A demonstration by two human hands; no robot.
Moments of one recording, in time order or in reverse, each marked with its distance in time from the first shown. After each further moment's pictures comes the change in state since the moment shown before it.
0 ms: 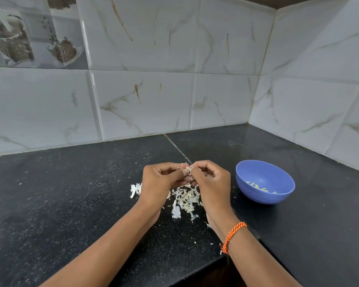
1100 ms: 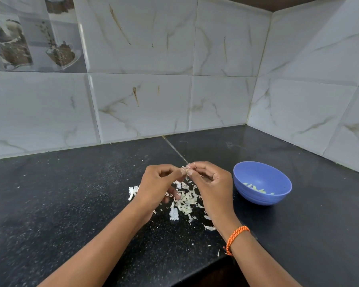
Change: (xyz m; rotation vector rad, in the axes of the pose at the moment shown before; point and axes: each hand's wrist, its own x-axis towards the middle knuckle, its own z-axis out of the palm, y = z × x) left_hand 0.006 0.007 -0.007 0.320 -0.069 -0.086; right_hand 0.005 0.006 -0.013 -0.088 -0.092 -0.145
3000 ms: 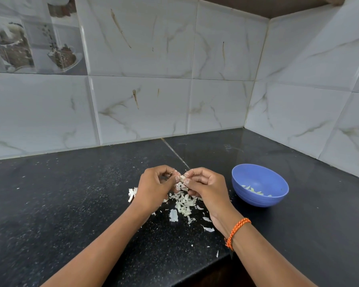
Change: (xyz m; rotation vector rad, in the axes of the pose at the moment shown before) left_hand 0.015 -0.023 -0.006 0.159 0.048 0.166; right_hand 0.006 0.004 -0.005 0.166 -0.138 0.399
